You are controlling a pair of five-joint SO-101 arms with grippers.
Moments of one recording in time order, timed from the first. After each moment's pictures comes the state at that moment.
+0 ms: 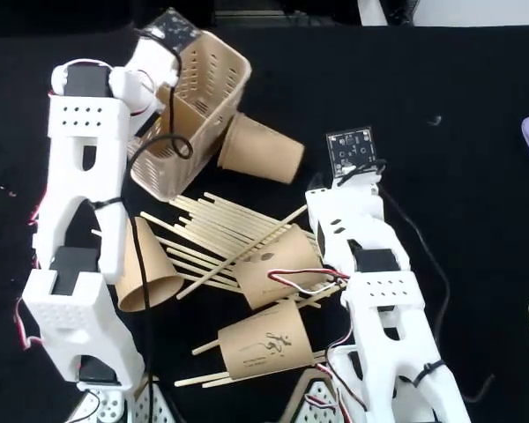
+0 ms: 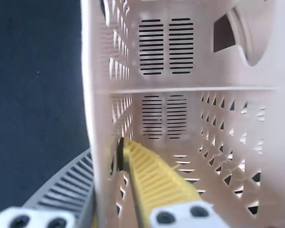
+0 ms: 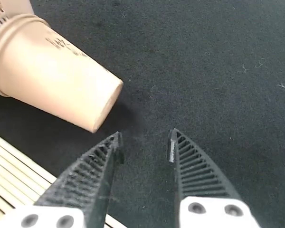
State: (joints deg) left arm -1.8 15.9 -32.7 83.6 -42.5; right arm -3.3 -42.0 70.1 16.4 9.7
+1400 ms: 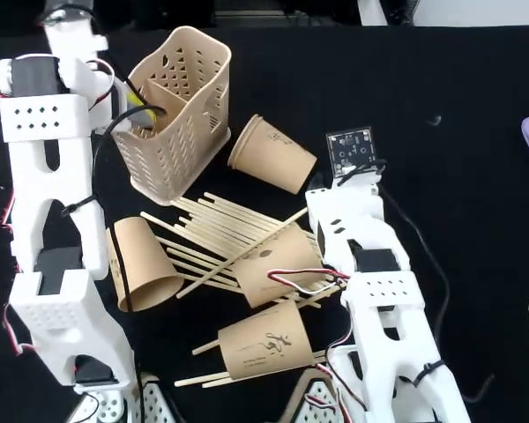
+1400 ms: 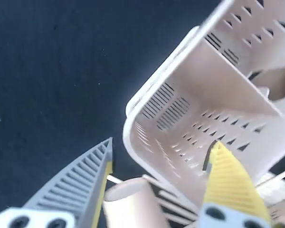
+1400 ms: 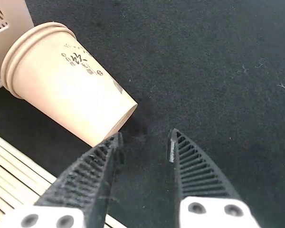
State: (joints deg) left arm -9.8 15.9 -45.8 100.4 1.5; right arm -3.3 -42.0 70.1 16.4 9.7
